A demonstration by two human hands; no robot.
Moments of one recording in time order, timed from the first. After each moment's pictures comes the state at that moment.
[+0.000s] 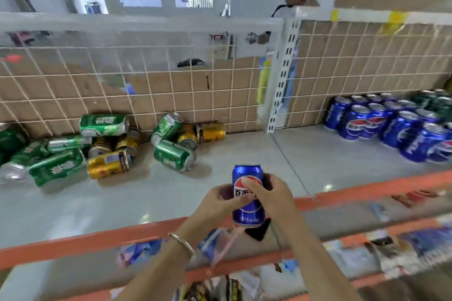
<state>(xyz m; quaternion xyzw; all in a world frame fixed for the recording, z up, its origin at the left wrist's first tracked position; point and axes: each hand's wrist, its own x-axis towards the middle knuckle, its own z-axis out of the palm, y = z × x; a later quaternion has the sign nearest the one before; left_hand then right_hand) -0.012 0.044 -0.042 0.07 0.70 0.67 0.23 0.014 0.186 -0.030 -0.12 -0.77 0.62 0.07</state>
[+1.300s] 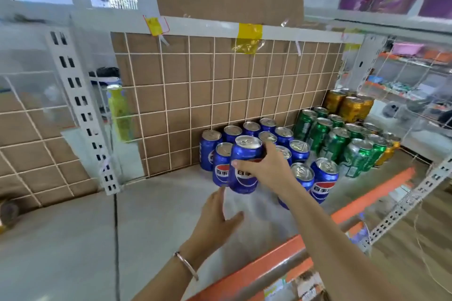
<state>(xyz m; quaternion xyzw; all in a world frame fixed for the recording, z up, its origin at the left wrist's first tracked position) -0.123 0.466 -0.058 0.27 0.84 0.45 0.13 -0.103 0.606 0.041 -0.22 -0.85 0.45 0.15</state>
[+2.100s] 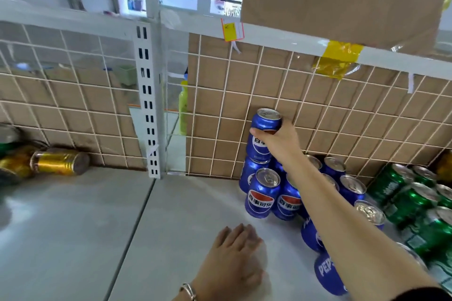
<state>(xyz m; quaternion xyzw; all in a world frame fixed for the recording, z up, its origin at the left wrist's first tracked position) -0.129 0.487 -0.108 0.32 0.94 0.15 0.03 -0.271 0.618 0.057 -0.07 -0.84 0.53 0.12</state>
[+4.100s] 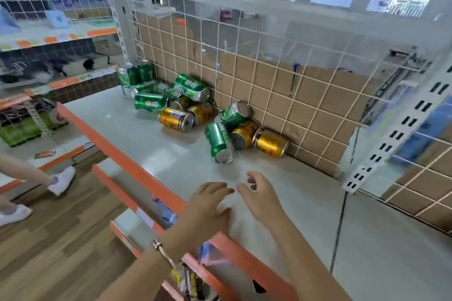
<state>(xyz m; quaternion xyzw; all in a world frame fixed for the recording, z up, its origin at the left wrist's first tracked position) -0.021 0.089 -0.082 -0.08 0.96 0.24 -0.12 -0.125 0.204 -0.061 0.19 -0.87 0.41 -0.20</state>
